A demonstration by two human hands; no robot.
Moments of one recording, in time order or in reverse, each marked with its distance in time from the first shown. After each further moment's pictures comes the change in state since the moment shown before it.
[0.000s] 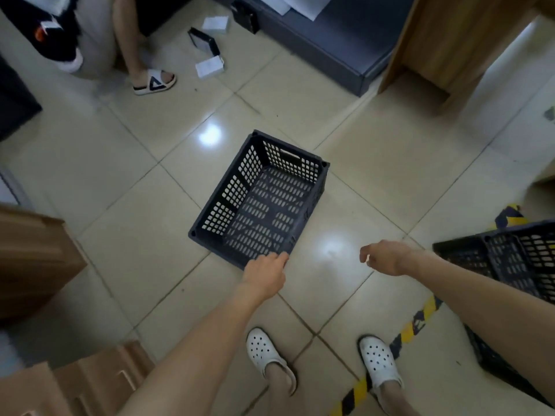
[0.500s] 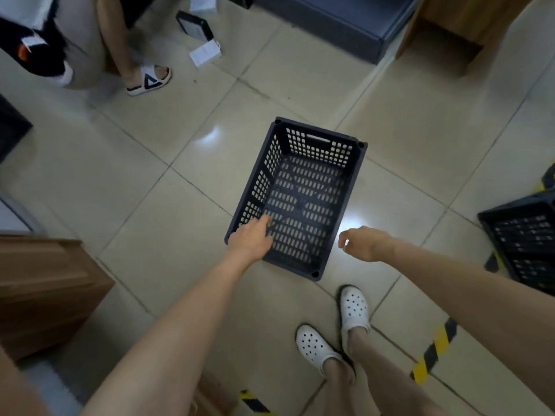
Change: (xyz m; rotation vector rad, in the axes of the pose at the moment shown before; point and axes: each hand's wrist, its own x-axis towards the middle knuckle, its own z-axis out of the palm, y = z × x) left_hand 0.048 -0.190 -0.065 -0.121 0.037 -0.096; right_hand 0.080 -0.186 -0.031 0.240 0.058 0.001
